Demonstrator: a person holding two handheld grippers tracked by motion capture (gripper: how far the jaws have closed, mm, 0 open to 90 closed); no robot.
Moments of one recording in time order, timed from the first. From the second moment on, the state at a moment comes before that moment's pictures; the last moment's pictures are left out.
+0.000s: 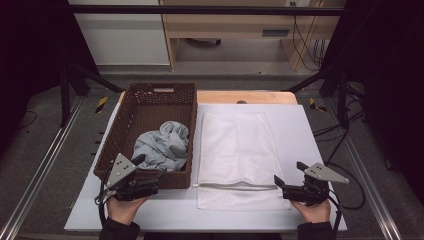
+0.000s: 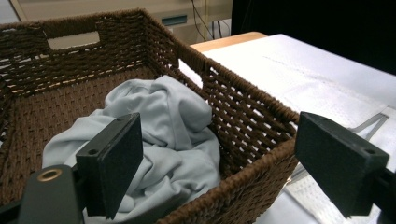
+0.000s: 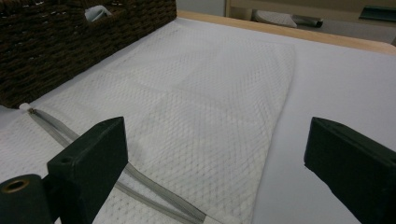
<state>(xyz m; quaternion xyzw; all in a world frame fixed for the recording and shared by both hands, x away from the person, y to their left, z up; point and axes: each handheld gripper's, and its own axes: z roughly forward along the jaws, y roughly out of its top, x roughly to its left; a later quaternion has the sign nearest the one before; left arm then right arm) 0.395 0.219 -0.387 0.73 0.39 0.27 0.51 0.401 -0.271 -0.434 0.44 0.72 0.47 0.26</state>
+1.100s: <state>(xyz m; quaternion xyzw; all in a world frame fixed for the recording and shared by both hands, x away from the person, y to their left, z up) 0.482 0.218 -0.341 0.74 0.39 0.32 0.44 0.402 -0.259 -0.434 0.44 0.72 0.46 0.26</state>
